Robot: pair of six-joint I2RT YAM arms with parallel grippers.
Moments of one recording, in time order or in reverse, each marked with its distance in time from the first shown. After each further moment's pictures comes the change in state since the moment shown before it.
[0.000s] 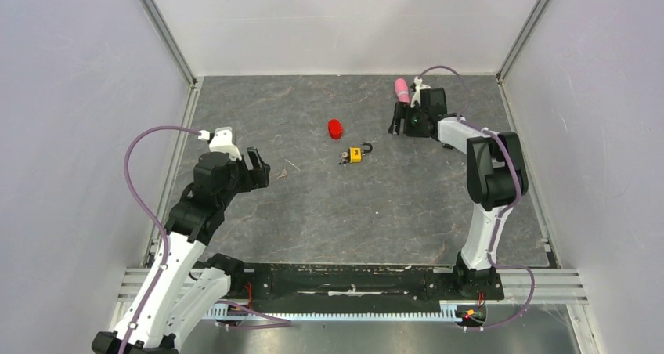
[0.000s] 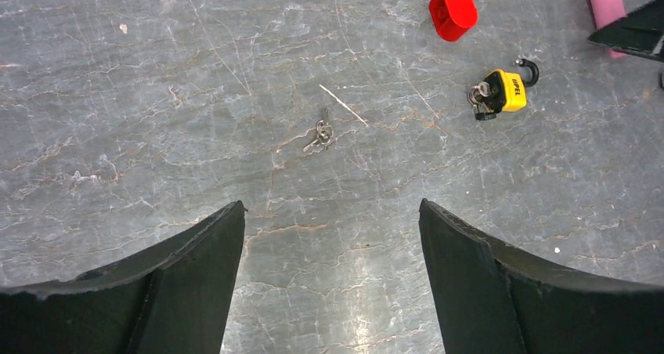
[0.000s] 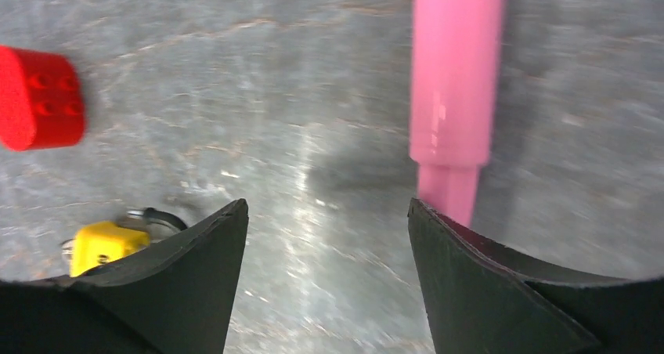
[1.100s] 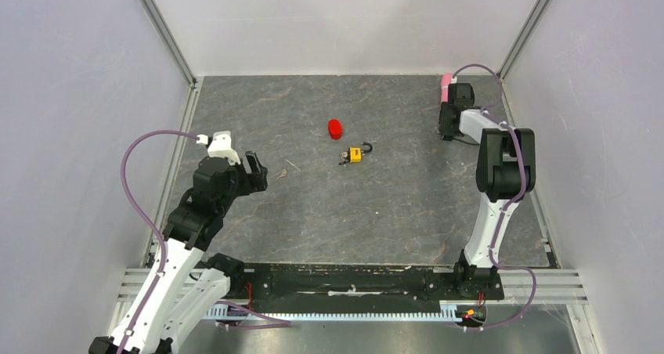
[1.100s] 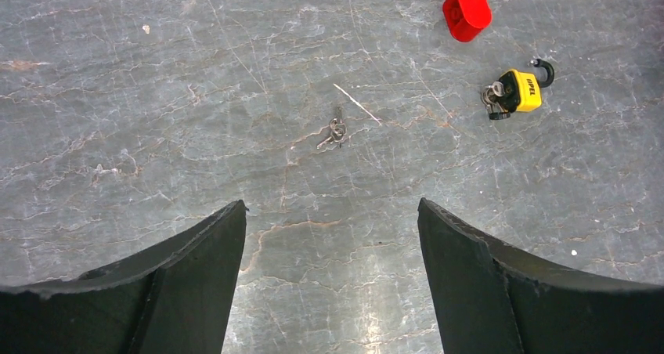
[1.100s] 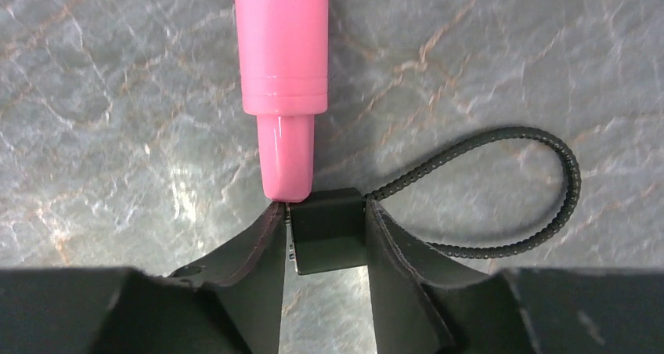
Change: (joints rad) left arm -0.035 -0.056 -0.015 -0.022 -0.068 0.006; right arm -0.185 0.028 0.078 -0.210 0.476 -0.118
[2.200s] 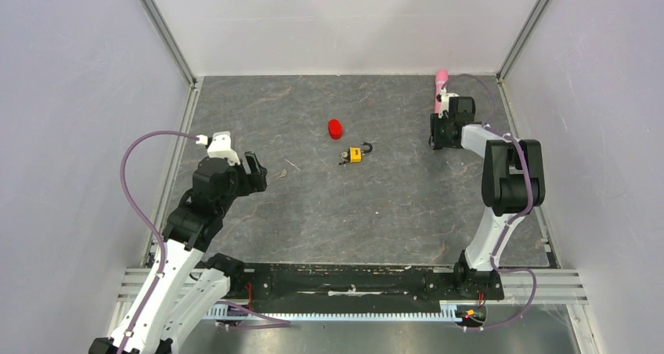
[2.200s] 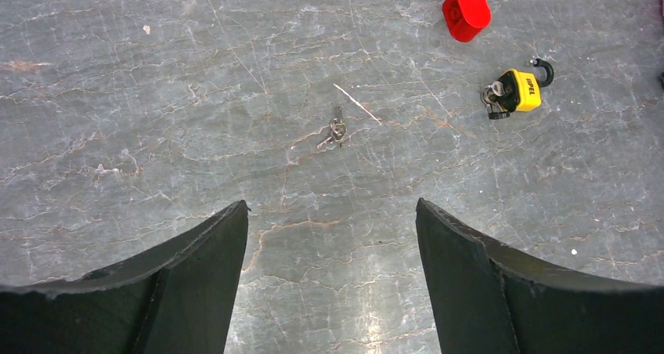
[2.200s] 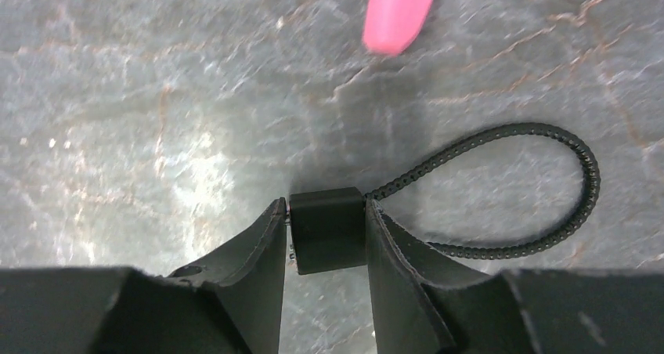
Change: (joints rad) left arm 0.000 -0.004 0.000 -0.003 0.000 0.002; right arm -0.006 -0.117 -0.192 0.135 -0.290 -0.159
